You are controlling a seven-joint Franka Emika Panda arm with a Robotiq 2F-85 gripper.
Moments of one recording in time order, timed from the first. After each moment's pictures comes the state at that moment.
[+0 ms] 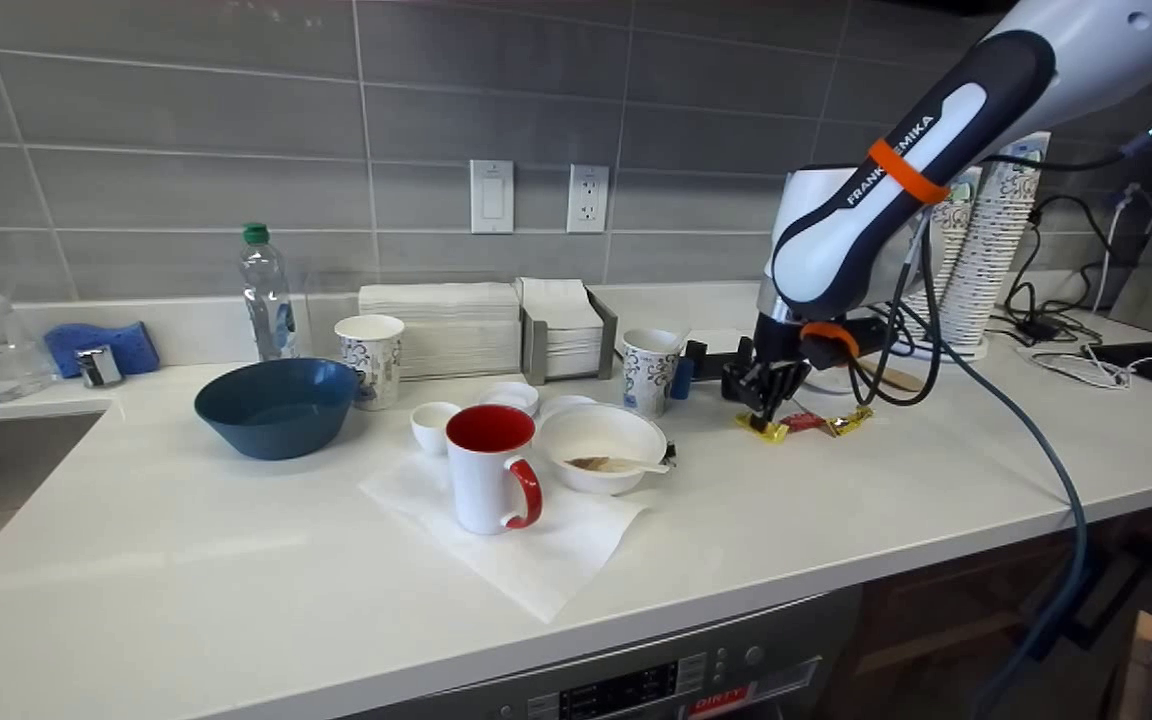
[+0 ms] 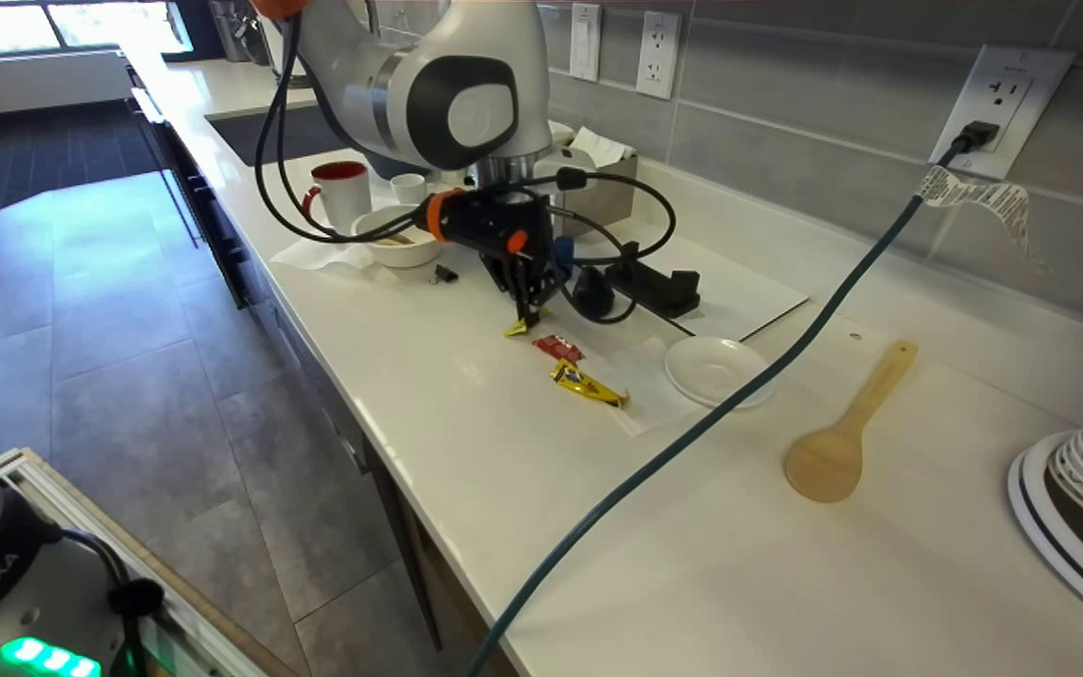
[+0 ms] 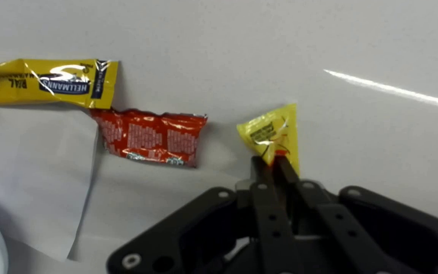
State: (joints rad) arm -0.10 0.29 -0.16 -2.32 -0.06 2.68 -0.04
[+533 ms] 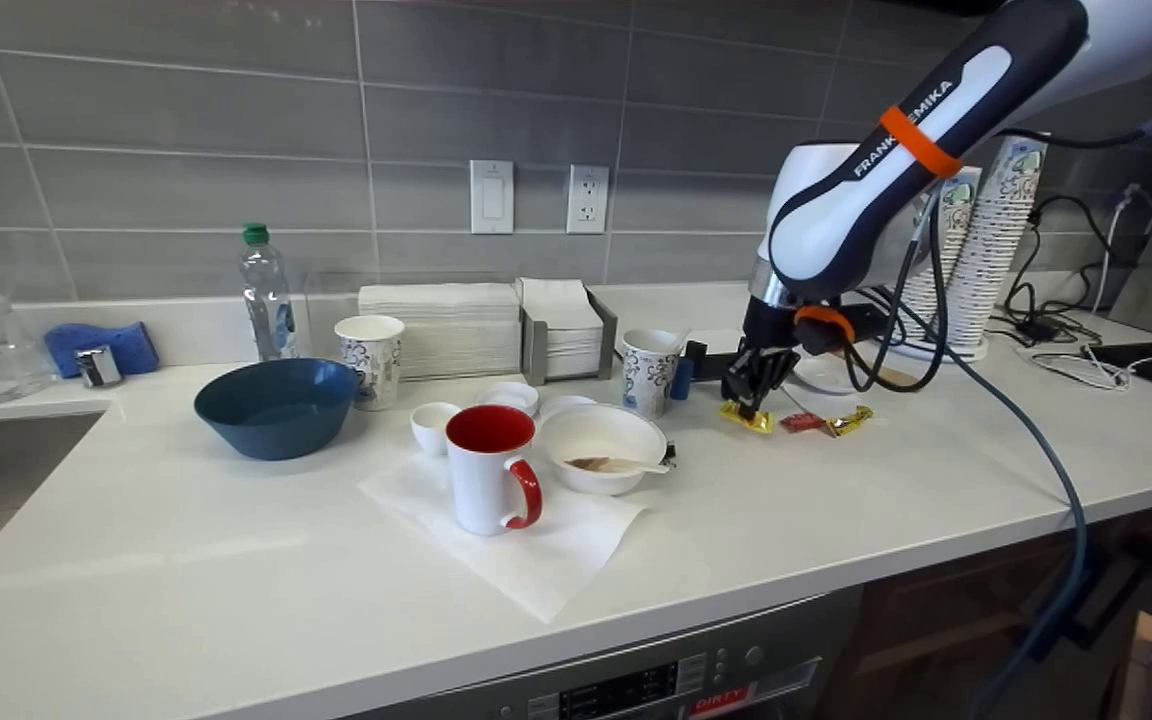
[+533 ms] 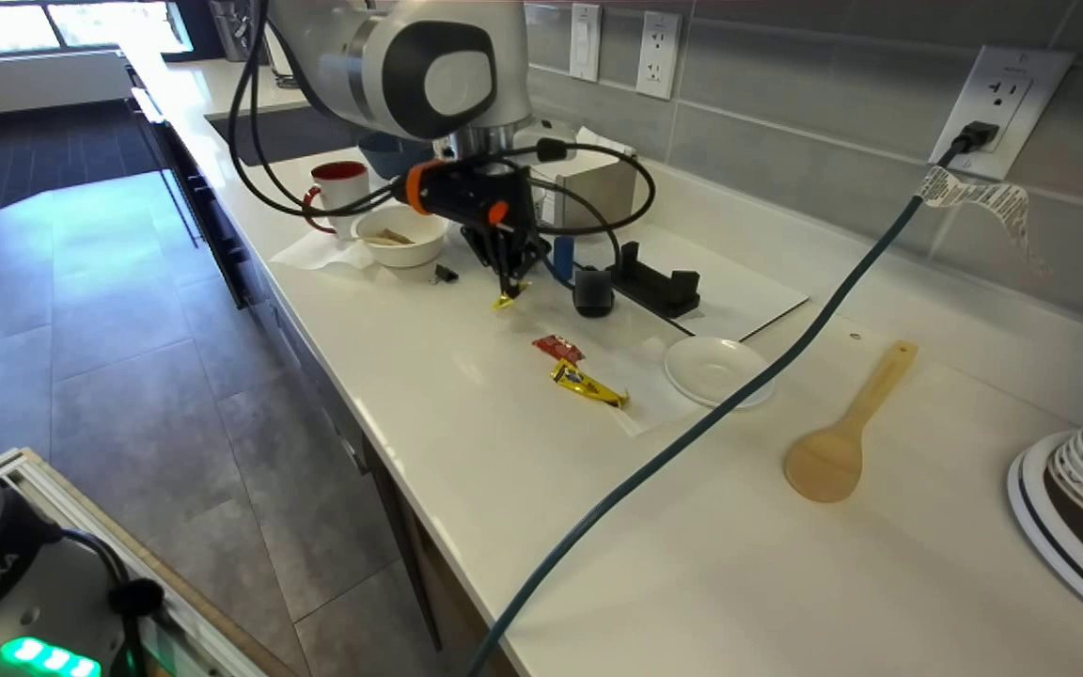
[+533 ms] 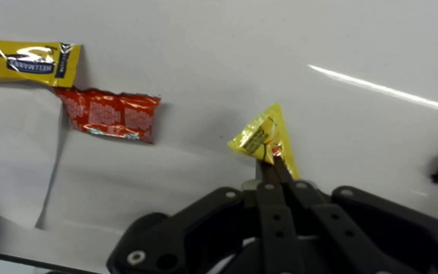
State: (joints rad) arm -0.10 0.21 -0.11 -2.35 -0.03 2.65 -0.05
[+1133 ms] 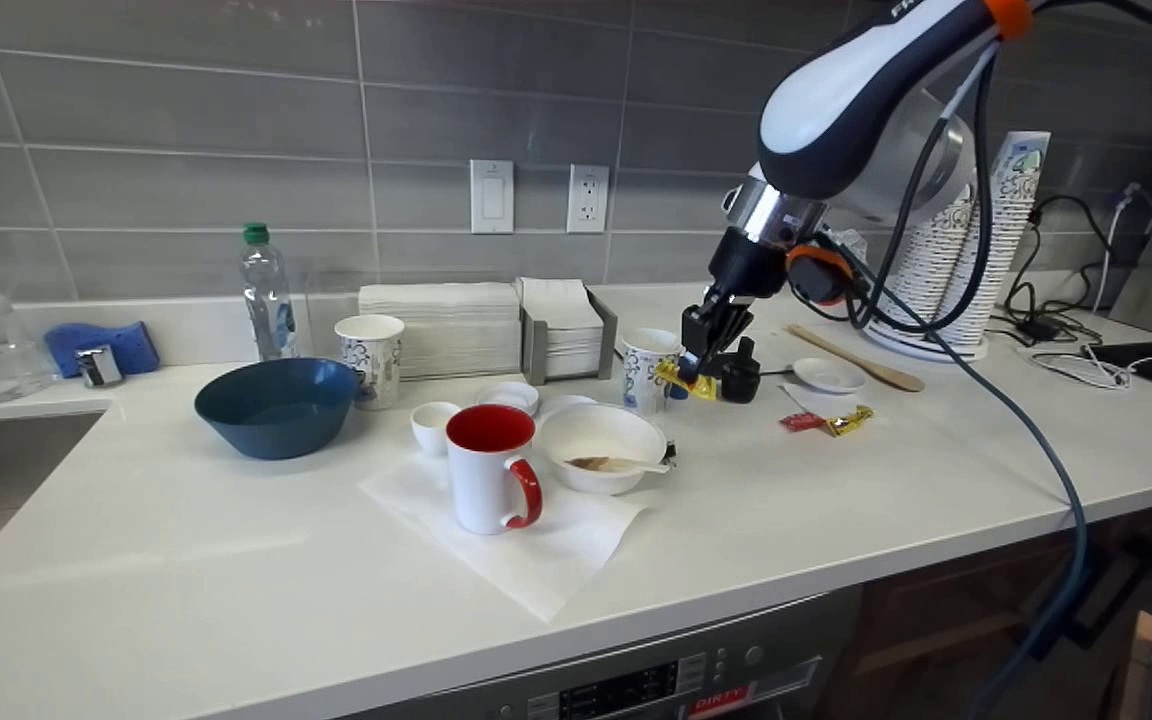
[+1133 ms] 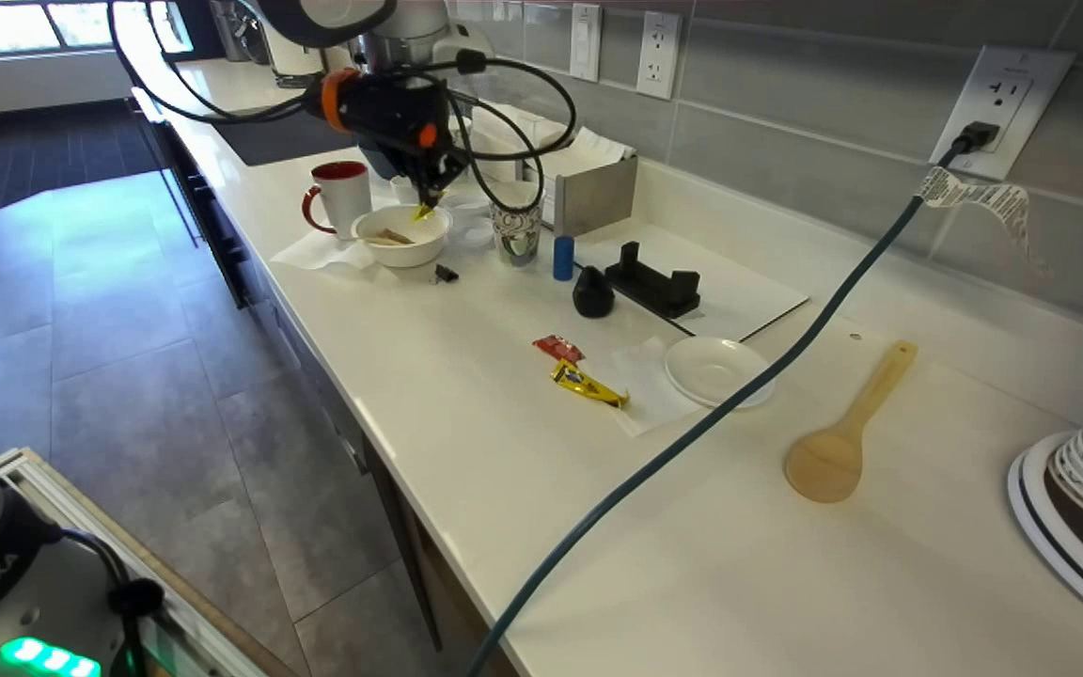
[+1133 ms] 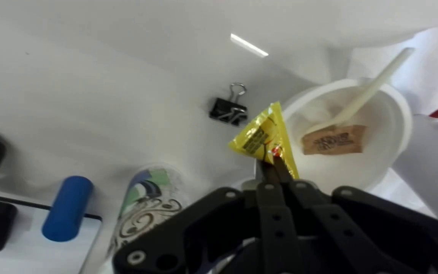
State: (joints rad) arm -0.04 -0.01 0.04 -2.42 0.37 2.61 -0.39
